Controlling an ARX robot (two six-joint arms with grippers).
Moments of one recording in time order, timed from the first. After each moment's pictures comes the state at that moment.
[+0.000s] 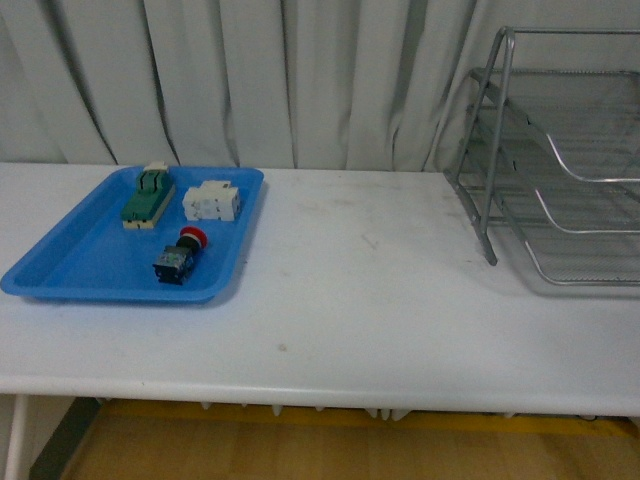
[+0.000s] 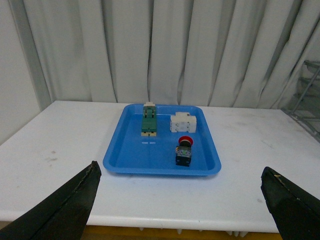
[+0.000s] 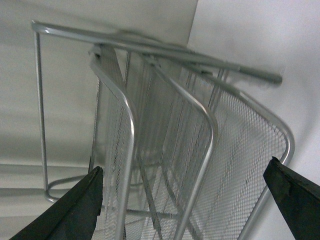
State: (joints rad) left arm 0.00 0.01 0.01 0.00 0.00 -0.01; right arm -0.54 2.15 0.91 1.05 -0.42 1.21
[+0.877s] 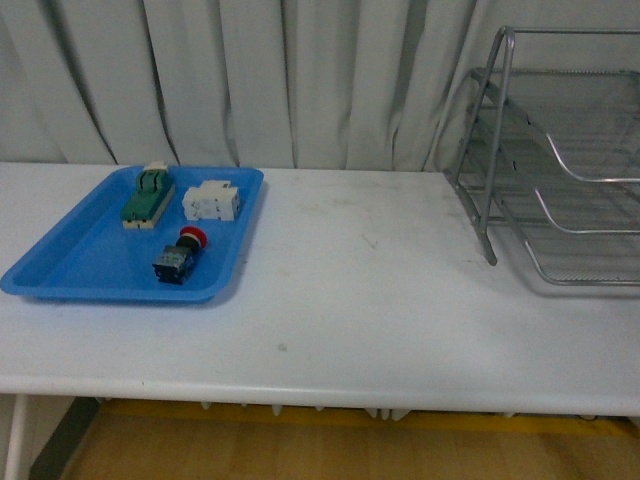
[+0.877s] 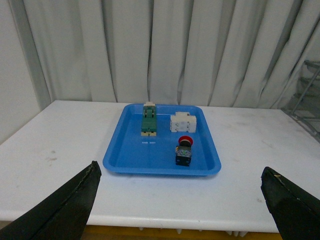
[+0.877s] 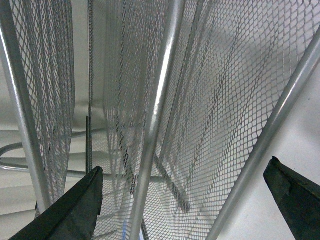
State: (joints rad) left arm 0.00 0.01 0.01 0.00 0.00 -0.01; right arm -0.37 2.29 0.92 1.09 -0.37 1.25
